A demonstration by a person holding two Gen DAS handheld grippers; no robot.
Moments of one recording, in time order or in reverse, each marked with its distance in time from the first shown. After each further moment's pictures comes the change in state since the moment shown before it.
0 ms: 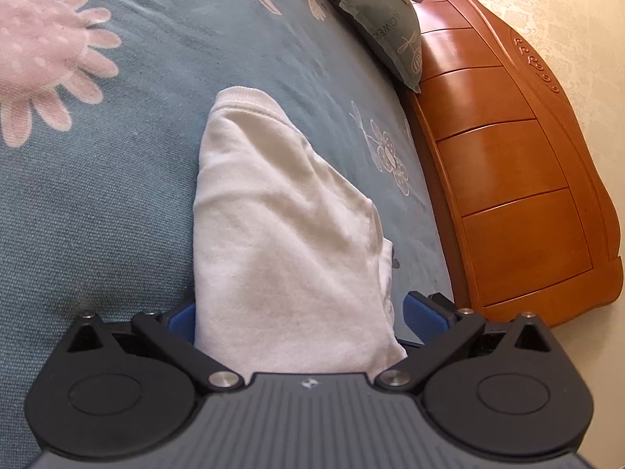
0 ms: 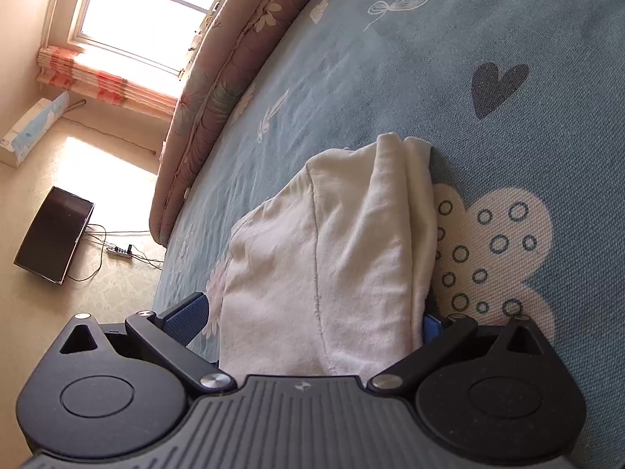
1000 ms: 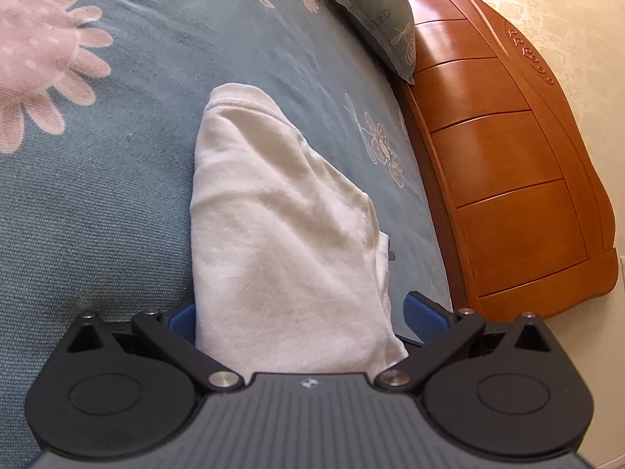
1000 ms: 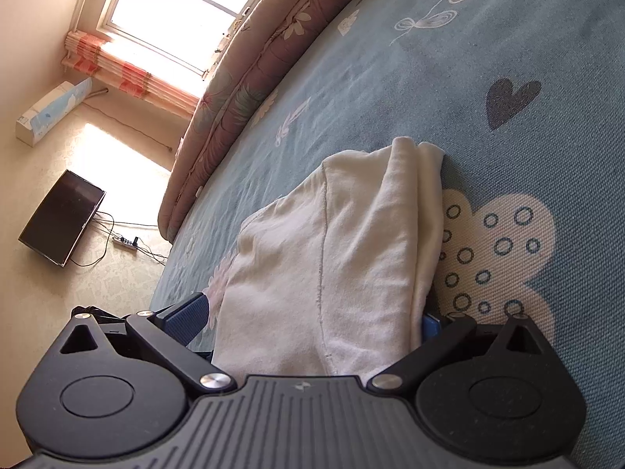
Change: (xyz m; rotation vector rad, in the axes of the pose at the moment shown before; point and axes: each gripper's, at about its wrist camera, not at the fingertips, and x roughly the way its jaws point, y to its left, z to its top) left arm 0.007 0.000 0.008 0.005 0.039 -0.019; right arm -0.003 -0.001 -0.008 -0.082 -0.039 0.025
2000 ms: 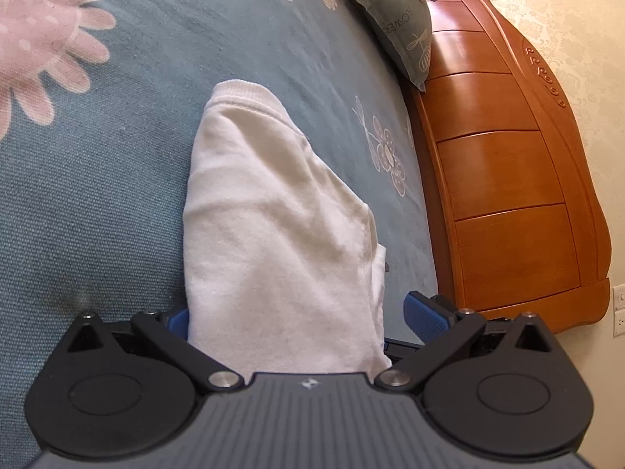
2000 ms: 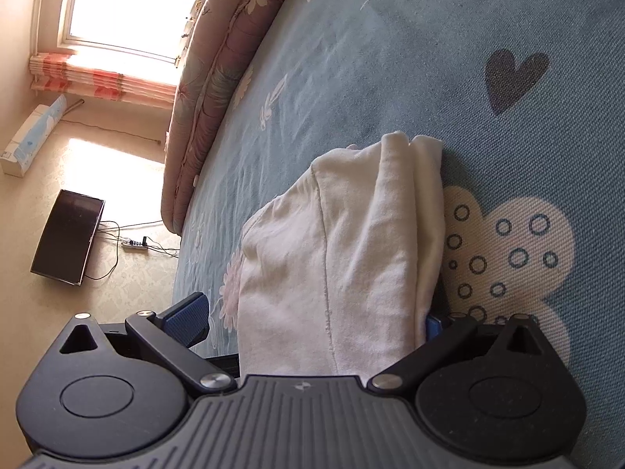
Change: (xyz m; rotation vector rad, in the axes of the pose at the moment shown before) left arm 0.022 0.004 0.009 -0.101 0.013 -0.020; right arm 0.012 -0.009 0.027 0.185 0.135 0.025
